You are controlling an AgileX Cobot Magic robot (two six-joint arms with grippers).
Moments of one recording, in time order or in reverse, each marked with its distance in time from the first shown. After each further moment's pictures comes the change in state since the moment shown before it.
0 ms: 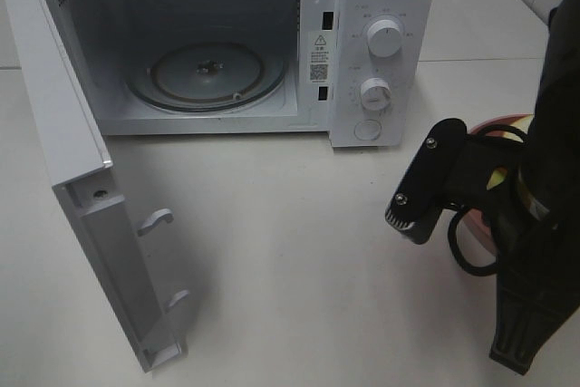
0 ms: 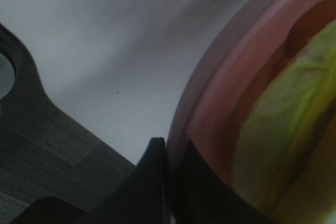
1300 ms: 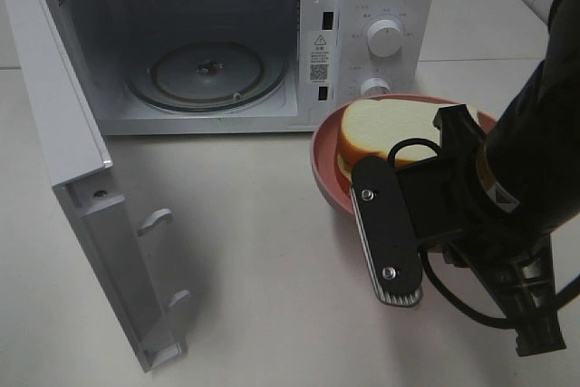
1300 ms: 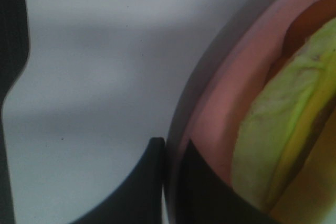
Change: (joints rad) left arm 0.000 0.000 0.000 0.000 0.000 0.000; right arm 0.003 -0.002 0.000 -0.019 -0.266 -0.719
